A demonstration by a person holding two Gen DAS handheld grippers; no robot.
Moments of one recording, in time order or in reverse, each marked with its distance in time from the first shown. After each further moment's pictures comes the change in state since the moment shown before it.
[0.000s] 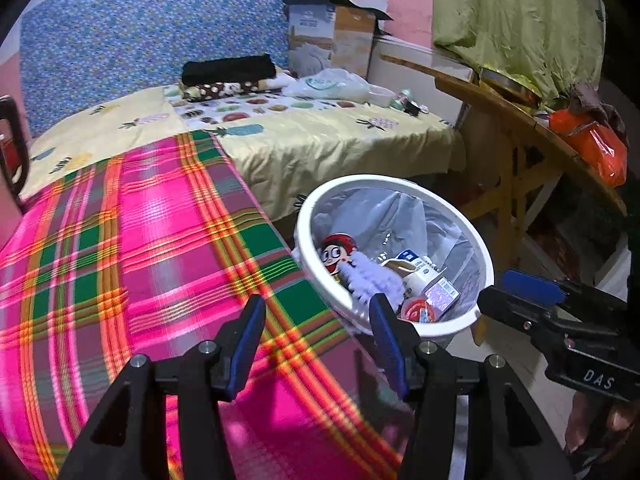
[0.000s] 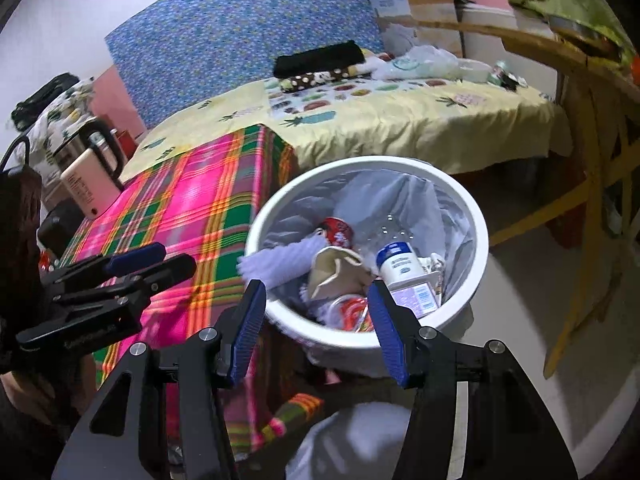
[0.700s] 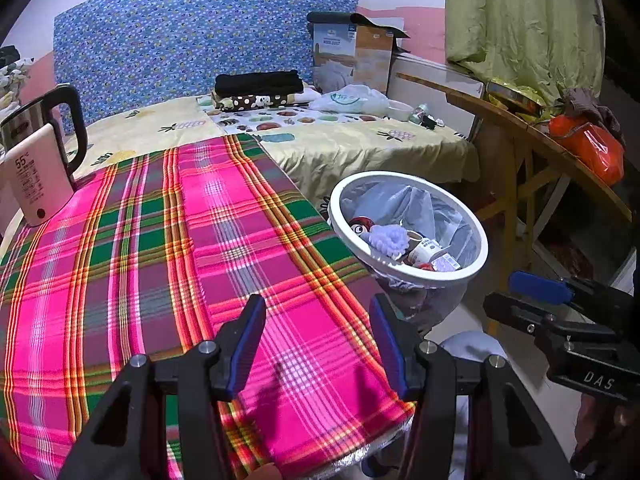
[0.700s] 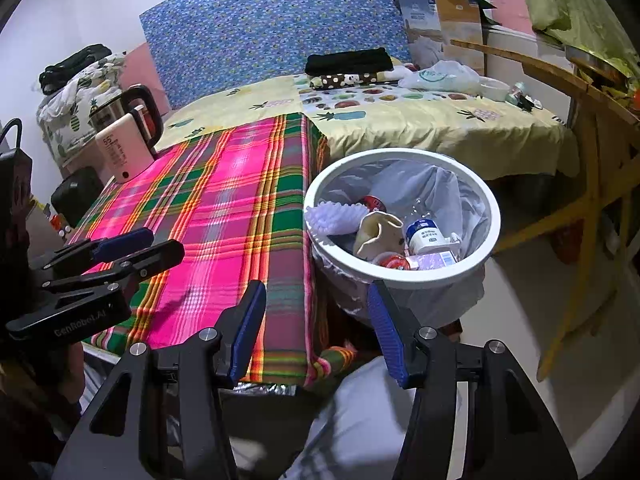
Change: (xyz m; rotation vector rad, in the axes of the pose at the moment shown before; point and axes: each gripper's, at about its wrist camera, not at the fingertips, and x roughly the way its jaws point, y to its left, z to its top) left arm -0.059 0.008 -0.046 -0.029 -0.056 0.079; right arm -0.025 0.037 -0.028 -0.095 -0.004 0.007
